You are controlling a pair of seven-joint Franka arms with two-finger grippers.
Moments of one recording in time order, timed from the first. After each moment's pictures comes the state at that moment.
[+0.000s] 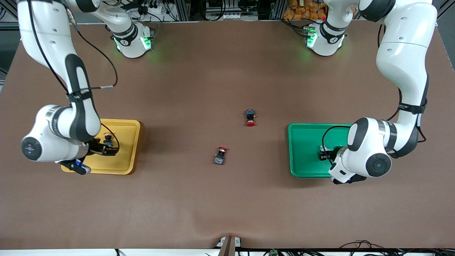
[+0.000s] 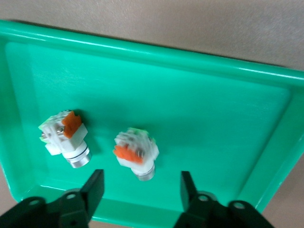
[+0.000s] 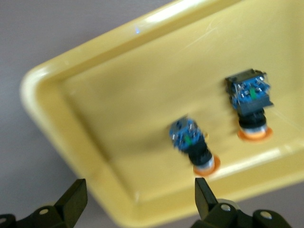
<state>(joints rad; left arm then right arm) 0.04 0.75 -0.26 -1.41 0.14 1.83 -0.38 0.25 0.54 -0.34 -1.67 0.28 1.87 0.23</state>
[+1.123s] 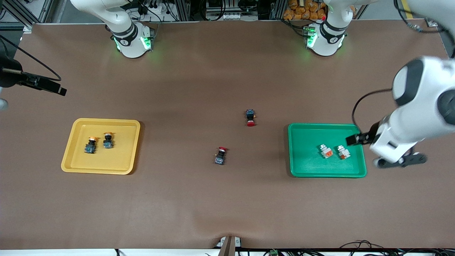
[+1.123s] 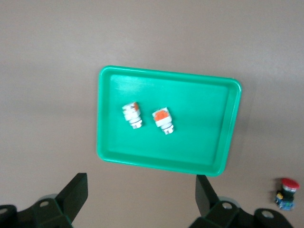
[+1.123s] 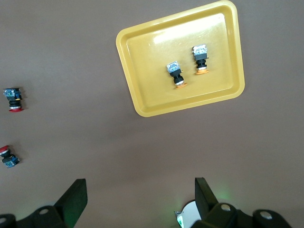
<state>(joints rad) 0.06 0.34 -0.26 -1.39 0.14 1.63 -0.25 0.26 0.04 -0.32 -1.50 0.13 1.37 0.23</state>
